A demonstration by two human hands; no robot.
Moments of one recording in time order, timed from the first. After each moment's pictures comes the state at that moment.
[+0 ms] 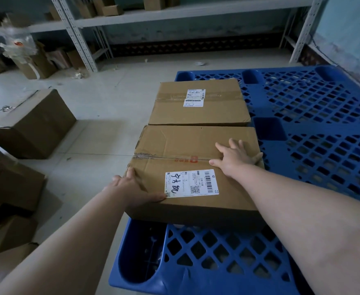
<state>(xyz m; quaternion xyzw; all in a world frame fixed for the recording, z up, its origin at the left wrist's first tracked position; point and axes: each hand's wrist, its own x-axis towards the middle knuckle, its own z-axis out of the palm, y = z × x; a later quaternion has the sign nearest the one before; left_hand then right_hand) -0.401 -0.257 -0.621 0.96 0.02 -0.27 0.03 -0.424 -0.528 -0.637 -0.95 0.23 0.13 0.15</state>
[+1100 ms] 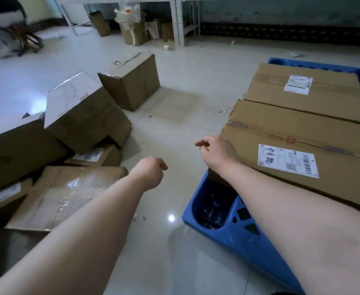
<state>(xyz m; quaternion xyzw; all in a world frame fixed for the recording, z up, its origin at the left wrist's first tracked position) -0.480 -0.073 -0.633 0.97 0.07 -0.16 0.15 -0.440 -0.267 -0.632 -0.95 -0.08 -0.02 0.31</state>
